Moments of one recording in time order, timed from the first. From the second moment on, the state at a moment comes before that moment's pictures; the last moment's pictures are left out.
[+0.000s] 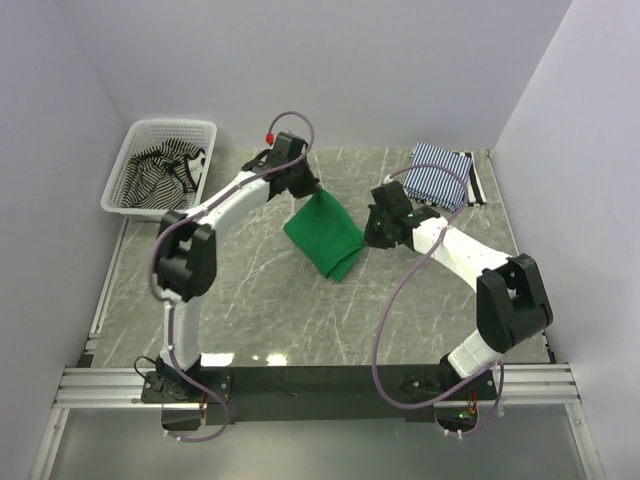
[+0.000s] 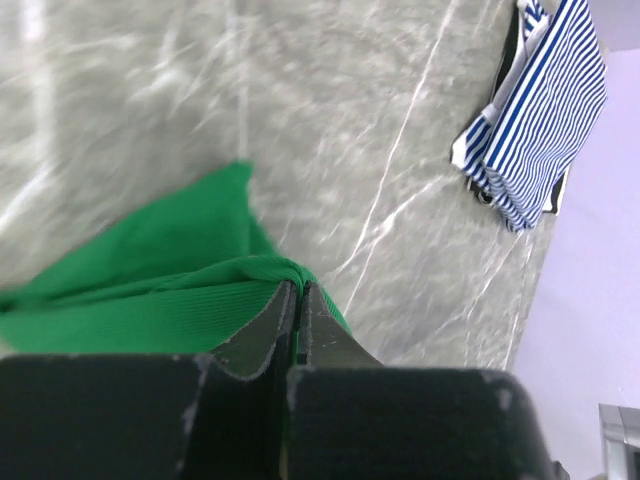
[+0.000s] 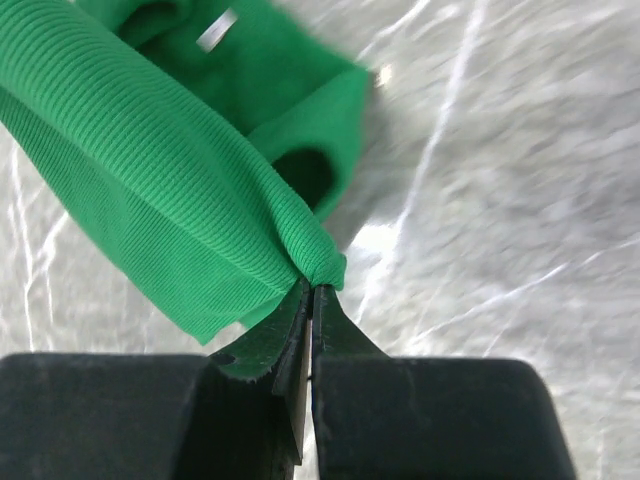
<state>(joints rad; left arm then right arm) -0.49 1.99 1.70 -0.43 0.02 -0.93 0.48 1.55 1.09 -0.47 0.05 0.63</state>
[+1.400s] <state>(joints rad) -0.57 2.12 1.46 -0.15 0.19 -0.92 0.34 1.87 1.22 -0.37 0.05 0.63</state>
